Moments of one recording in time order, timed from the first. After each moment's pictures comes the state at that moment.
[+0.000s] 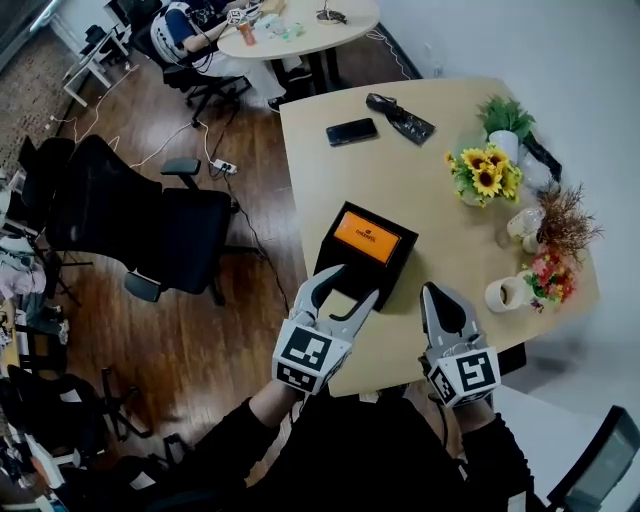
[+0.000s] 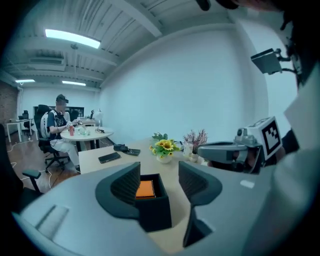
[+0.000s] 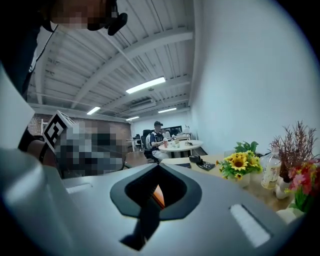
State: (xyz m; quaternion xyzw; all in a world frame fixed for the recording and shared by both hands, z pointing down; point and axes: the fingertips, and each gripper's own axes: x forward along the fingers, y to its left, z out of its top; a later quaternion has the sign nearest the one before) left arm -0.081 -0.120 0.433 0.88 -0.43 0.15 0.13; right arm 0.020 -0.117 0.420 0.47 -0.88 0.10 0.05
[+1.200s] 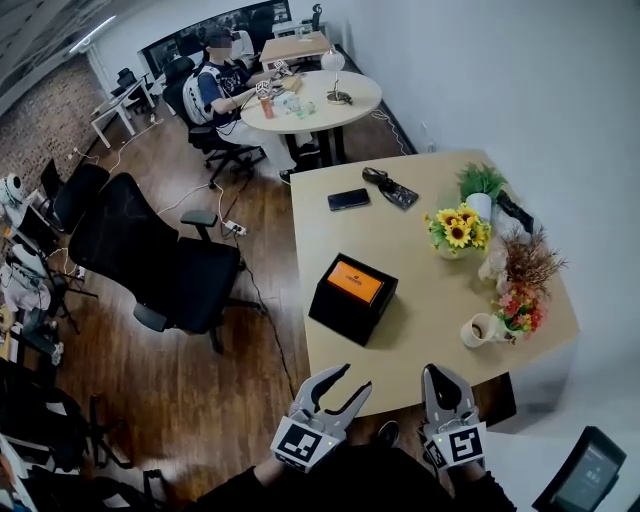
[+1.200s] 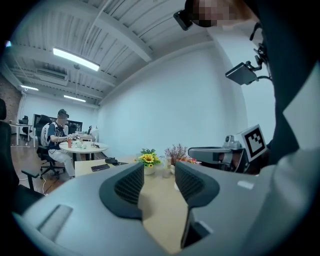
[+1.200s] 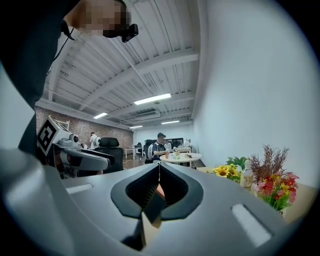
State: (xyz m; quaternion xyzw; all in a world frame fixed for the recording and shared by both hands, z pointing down) left arm -0.035 0.040 0.395 0.90 -0.43 0.06 0.06; right arm 0.080 0.015 0.377 0.47 -0.88 0.03 0.01
